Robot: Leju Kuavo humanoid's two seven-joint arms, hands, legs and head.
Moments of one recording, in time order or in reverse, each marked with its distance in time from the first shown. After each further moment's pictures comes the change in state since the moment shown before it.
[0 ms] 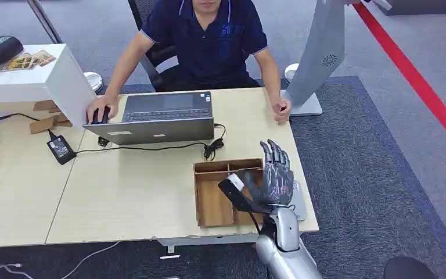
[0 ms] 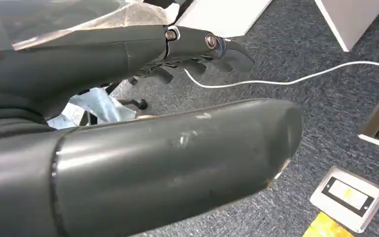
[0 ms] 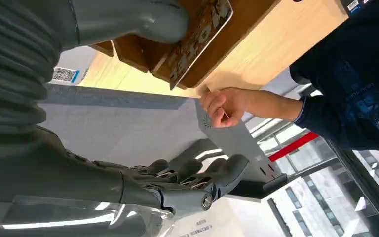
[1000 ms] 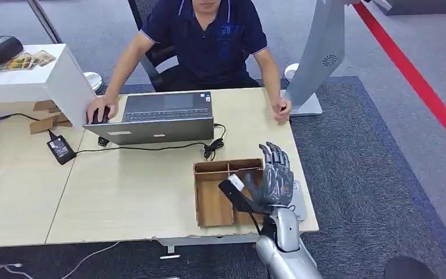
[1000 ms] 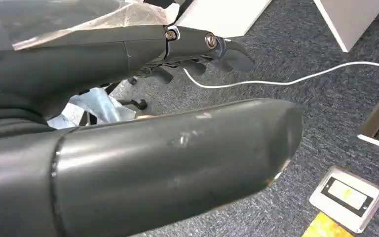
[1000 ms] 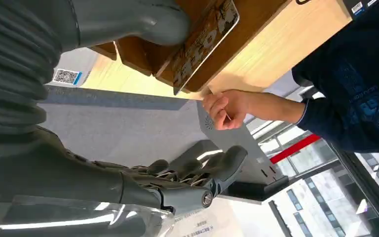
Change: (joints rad) left arm -0.001 0.000 0.000 0.000 0.000 0.000 -0.002; right arm 0.000 -0.002 0.000 0.009 0.000 0.000 0.001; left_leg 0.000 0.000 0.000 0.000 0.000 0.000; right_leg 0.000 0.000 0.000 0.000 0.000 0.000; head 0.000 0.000
